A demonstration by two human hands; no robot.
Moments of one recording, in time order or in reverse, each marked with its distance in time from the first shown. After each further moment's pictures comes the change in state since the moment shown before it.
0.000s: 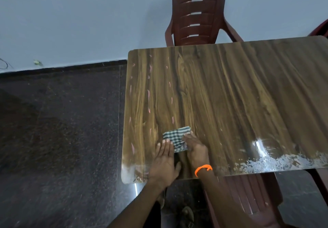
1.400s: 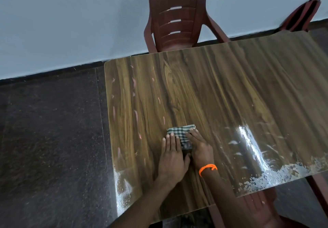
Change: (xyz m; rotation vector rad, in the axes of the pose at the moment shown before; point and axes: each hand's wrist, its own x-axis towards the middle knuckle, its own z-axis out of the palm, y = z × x) left_hand 0.130 0.009 -0.053 0.009 -0.040 0.042; right_hand 0.099 0.002 -0.025 -0.196 0.036 0.179
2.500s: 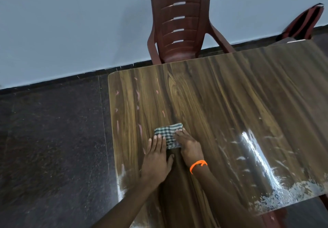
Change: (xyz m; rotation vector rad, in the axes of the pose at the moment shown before) left_hand 0.036 -0.086 -0.019 0.051 0.035 0.041; right_hand 0.072 -0.037 0.031 0.029 -0.081 -0.175
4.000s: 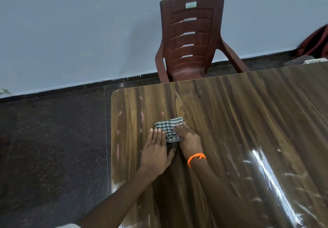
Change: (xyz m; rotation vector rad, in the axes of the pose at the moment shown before) left_hand 0.124 -0.039 -0.043 0.151 0.052 -0.022; right_hand 0.144 0.006 -0.002 0.008 0.052 -0.012
